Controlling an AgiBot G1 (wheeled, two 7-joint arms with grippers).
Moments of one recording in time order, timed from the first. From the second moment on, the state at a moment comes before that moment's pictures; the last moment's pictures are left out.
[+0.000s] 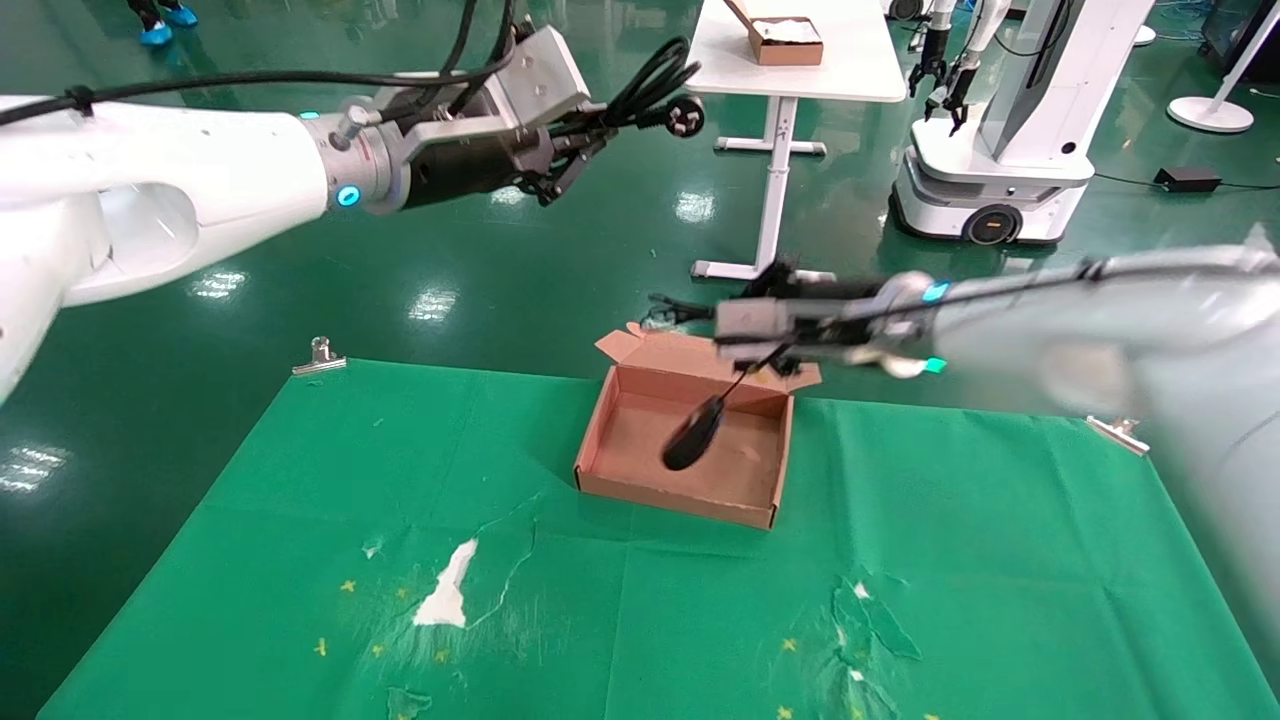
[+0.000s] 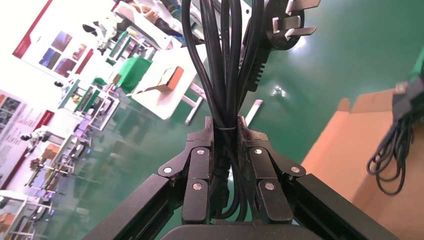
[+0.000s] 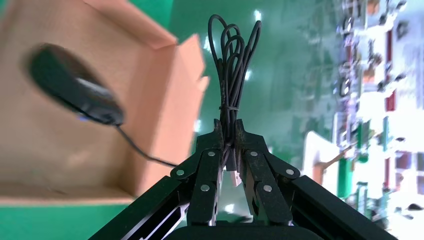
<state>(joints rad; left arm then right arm) -1.96 1.36 0.55 -0.12 1.41 0.83 0.57 1.79 -1.33 -0.68 0.11 -1.44 -0.79 -0.91</state>
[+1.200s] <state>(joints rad) -1.88 1.36 0.67 -0.13 1.49 0.83 0.60 1.57 -1.35 -0.67 0.15 -1.22 -0.61 -0.82</state>
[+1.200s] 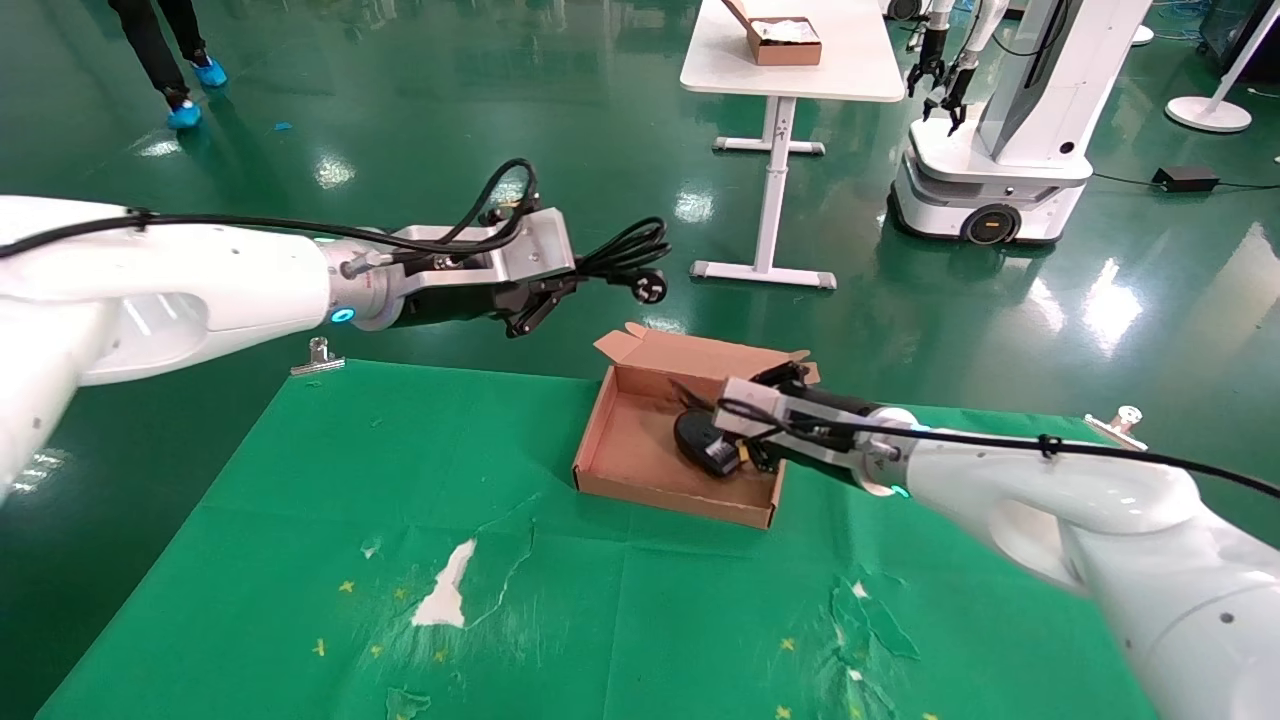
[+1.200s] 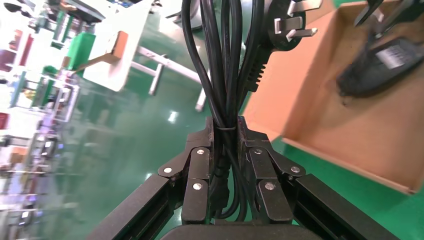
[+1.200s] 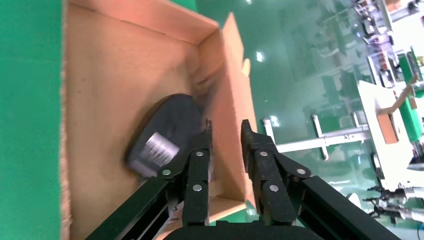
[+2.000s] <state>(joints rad) -1.65 1.37 1.06 -0.52 1.45 0.64 0.18 1.91 -1.07 -0.69 0.12 -1.25 -0.91 -1.04</state>
